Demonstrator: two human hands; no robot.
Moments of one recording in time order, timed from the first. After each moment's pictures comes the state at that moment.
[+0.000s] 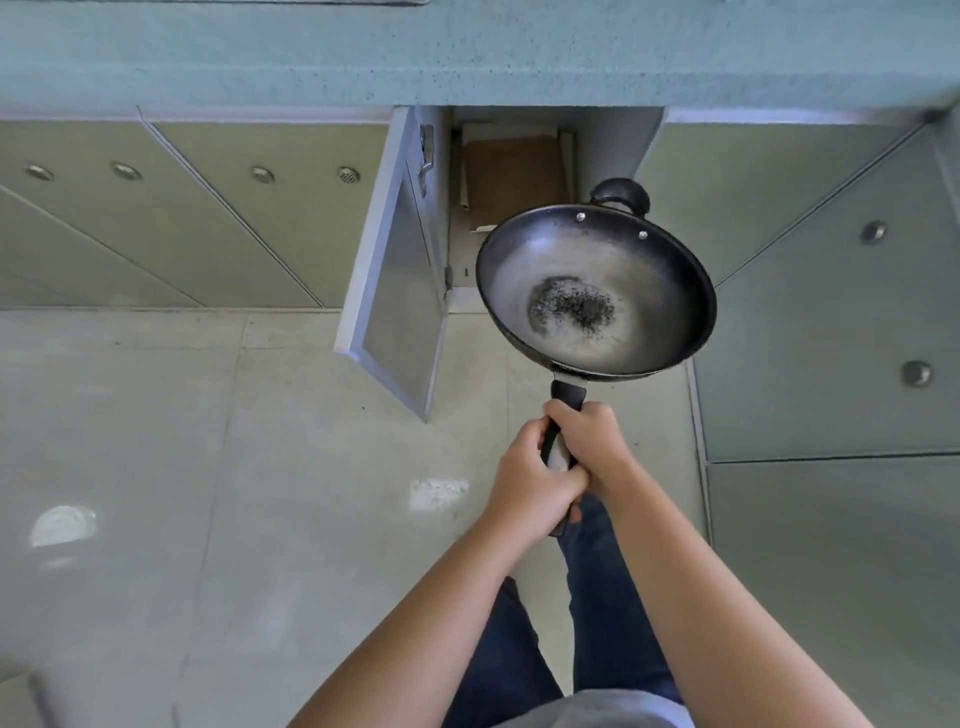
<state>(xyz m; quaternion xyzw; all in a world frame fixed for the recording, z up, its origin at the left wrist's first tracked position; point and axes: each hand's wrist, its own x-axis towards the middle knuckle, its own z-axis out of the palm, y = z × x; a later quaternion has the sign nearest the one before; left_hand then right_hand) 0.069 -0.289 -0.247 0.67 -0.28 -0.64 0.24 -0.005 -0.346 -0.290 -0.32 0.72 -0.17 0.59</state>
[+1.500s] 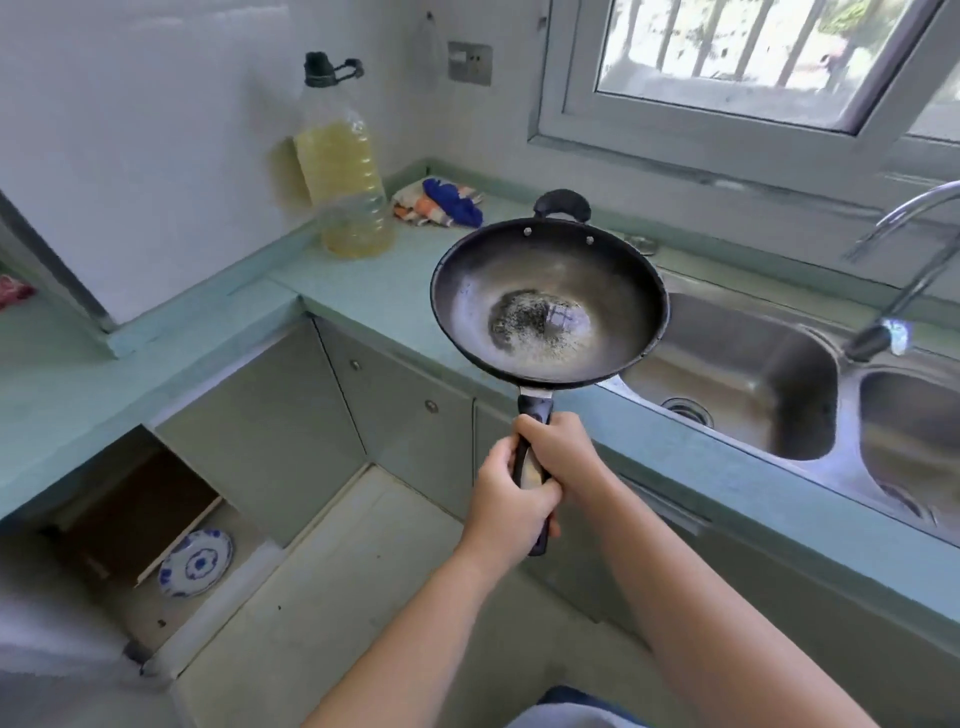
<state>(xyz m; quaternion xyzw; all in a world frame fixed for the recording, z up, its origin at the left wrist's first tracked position) -0.231 -0.202 -0.093 0.33 -0.63 -0.69 0.16 -0.334 -0.190 -0.100 -0.15 0.82 -0.47 0.30</state>
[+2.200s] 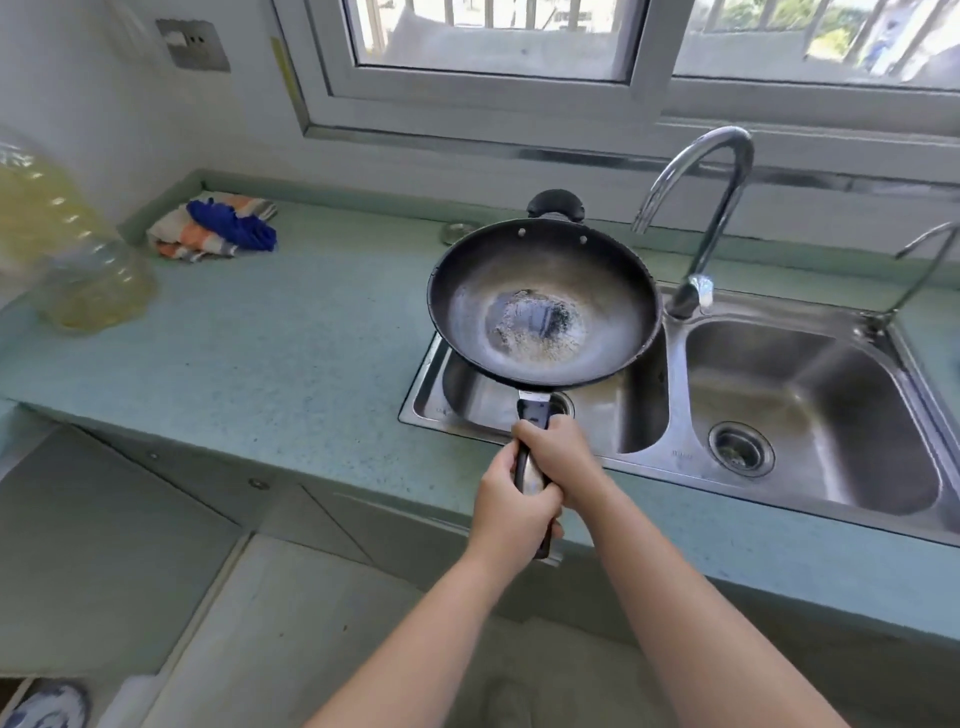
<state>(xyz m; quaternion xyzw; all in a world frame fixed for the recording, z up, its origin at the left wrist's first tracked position) -0.442 -0.106 -0.121 0.26 -0.66 -0.70 0.02 -0.535 -0.067 -0.137 -0.01 0.82 -0.52 0.23</state>
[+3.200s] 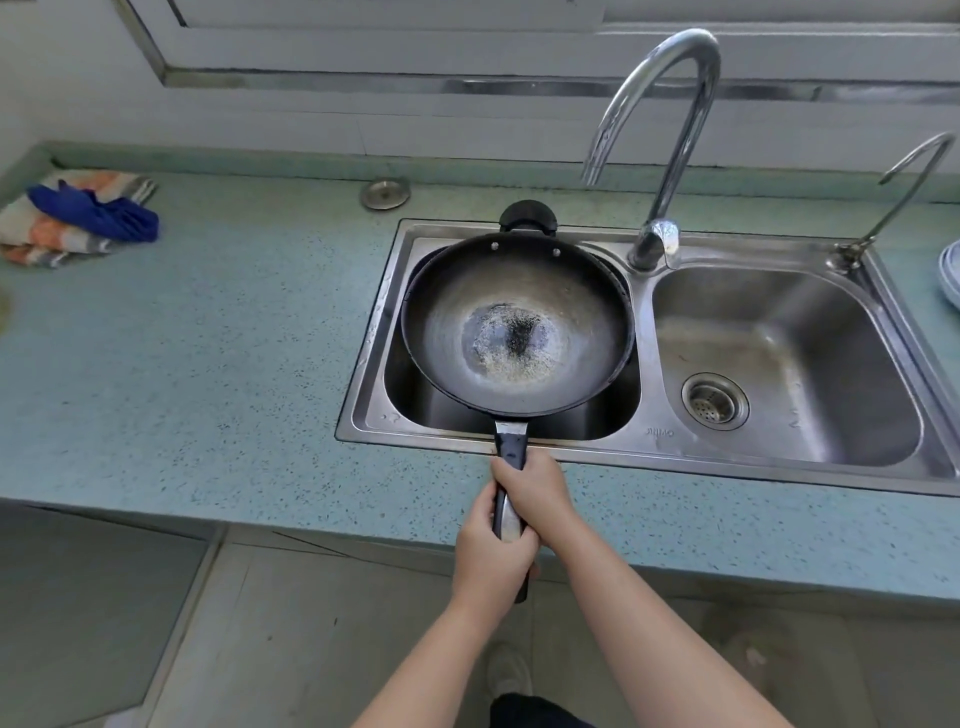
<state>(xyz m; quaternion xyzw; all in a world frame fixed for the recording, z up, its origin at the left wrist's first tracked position) -0.470 -0.093 -0.181 0.31 -0.69 -0.66 -0.02 -0.554 -0.051 -0.216 0.06 0.84 -0.48 0.25</state>
